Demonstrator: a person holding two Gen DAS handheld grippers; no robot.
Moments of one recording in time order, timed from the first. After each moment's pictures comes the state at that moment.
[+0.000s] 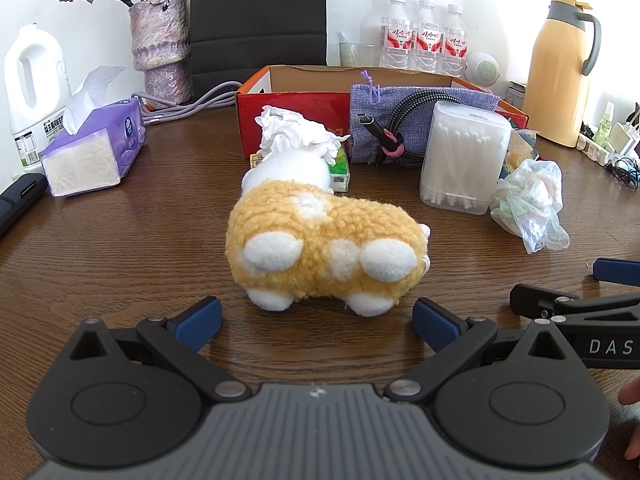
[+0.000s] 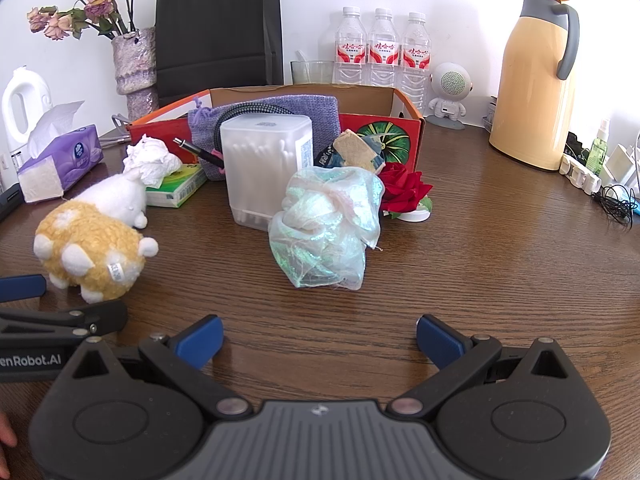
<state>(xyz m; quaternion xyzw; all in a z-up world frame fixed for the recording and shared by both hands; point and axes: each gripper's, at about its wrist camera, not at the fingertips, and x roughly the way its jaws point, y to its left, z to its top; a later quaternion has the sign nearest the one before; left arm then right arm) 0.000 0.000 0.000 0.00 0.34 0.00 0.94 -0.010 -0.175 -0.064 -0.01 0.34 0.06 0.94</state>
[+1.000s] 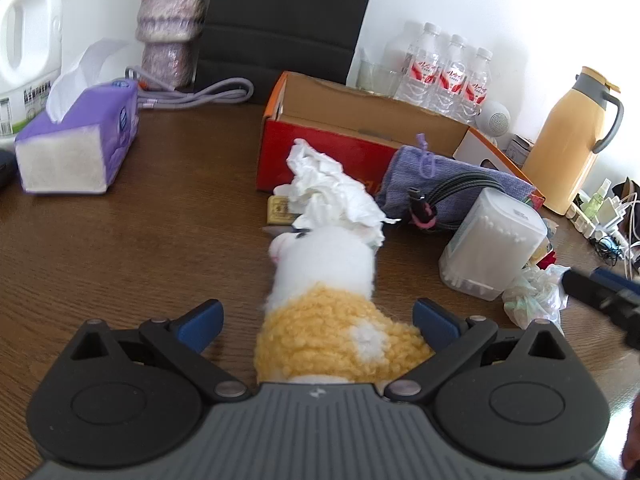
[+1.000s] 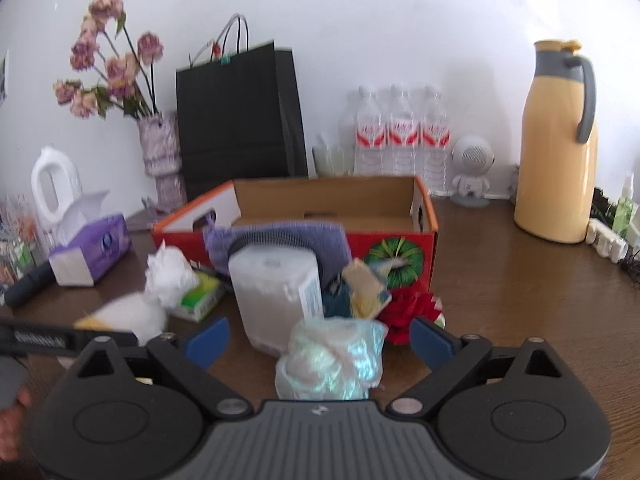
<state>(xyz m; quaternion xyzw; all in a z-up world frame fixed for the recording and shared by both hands) 0.051 0.066 0.022 -0.09 0.35 -0.04 0.93 0.021 -0.196 -0.026 0.02 0.25 0.12 0.96</state>
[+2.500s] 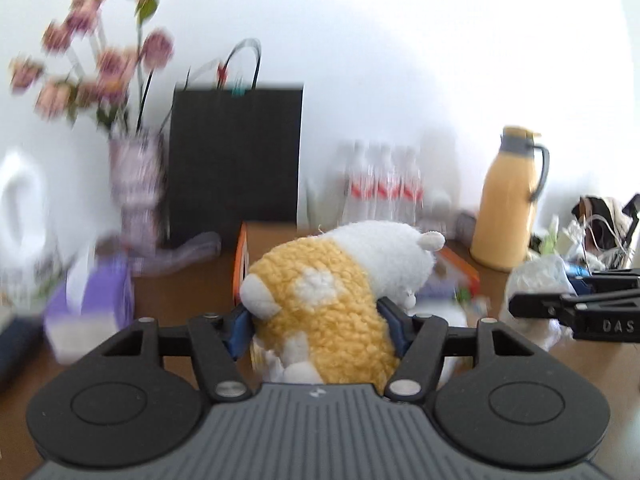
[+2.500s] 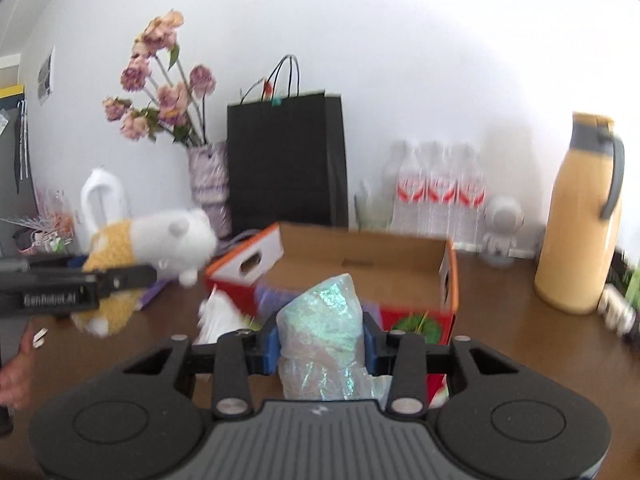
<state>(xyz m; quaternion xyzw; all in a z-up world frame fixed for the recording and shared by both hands) 0.040 0.043 0.133 0.01 0.16 -0.09 0.98 0.010 -0.201 0.059 -0.02 0.19 0.18 0.96</state>
